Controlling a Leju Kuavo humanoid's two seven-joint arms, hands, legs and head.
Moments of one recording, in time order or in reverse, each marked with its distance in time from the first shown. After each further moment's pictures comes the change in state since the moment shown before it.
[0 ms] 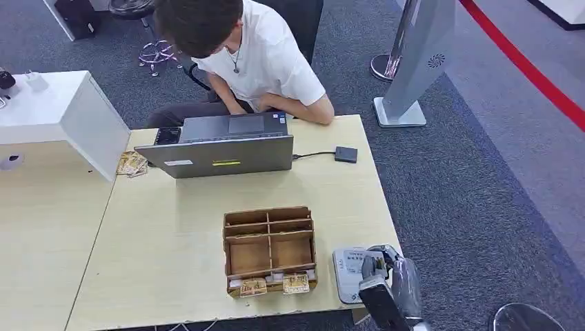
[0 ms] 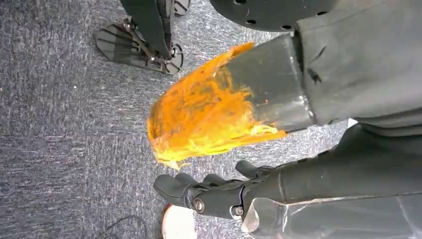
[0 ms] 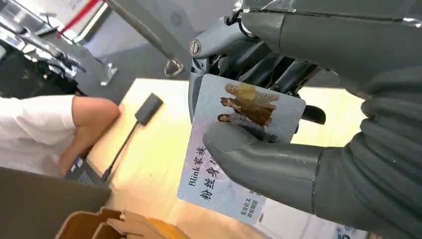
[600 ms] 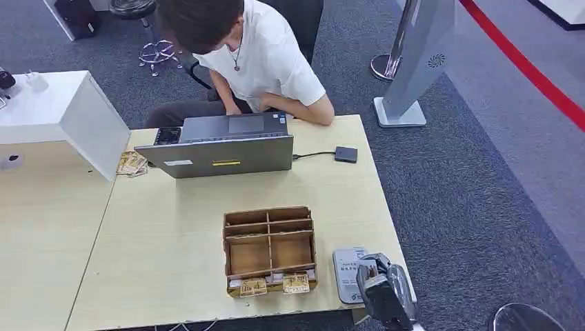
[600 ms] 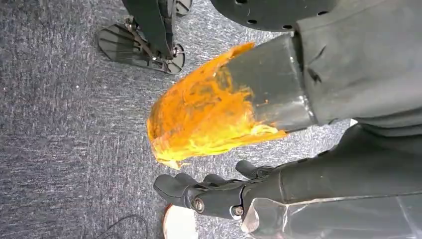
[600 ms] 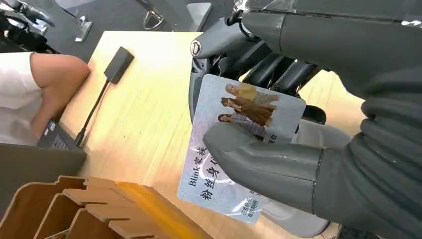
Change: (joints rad) left arm 0.000 -0.003 0.023 0.000 -0.018 -0.003 -0.011; right arm -0.024 0.018 -0.056 0.115 -0.113 0.130 -0.045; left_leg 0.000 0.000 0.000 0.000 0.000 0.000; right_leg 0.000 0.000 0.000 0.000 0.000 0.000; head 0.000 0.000
